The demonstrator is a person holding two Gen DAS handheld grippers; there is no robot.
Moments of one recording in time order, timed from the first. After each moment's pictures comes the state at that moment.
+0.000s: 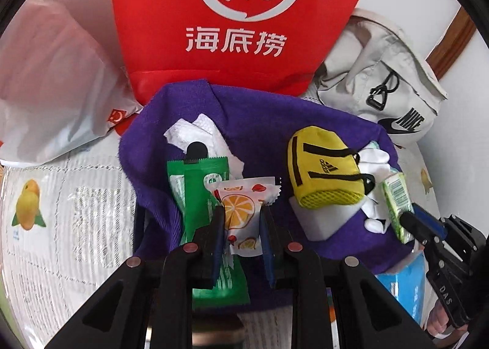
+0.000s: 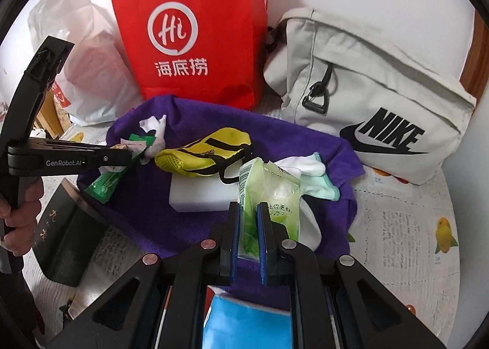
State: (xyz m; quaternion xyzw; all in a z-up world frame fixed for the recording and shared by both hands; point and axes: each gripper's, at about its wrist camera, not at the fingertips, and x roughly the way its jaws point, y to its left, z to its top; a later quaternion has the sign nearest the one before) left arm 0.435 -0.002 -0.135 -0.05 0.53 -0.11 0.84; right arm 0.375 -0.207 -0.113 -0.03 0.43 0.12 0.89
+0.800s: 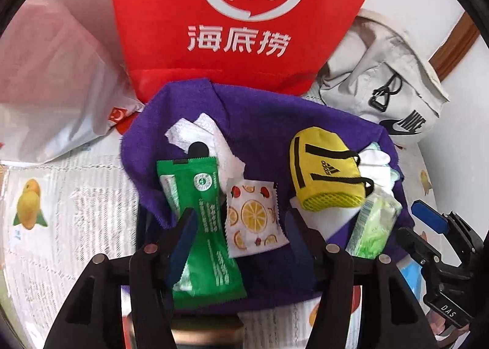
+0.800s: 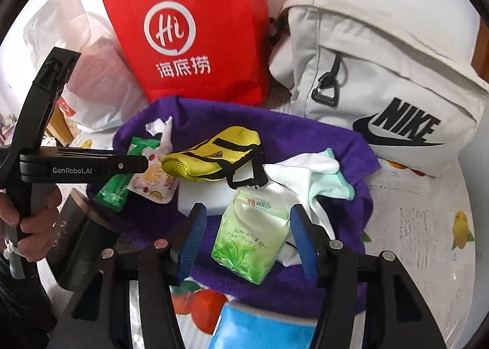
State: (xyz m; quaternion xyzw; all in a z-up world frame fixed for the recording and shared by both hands) left arm 0.435 0.000 -0.126 -0.05 0.54 -0.11 0.84; right arm 0.381 -0.211 -0.111 0.01 0.44 0.14 0.89
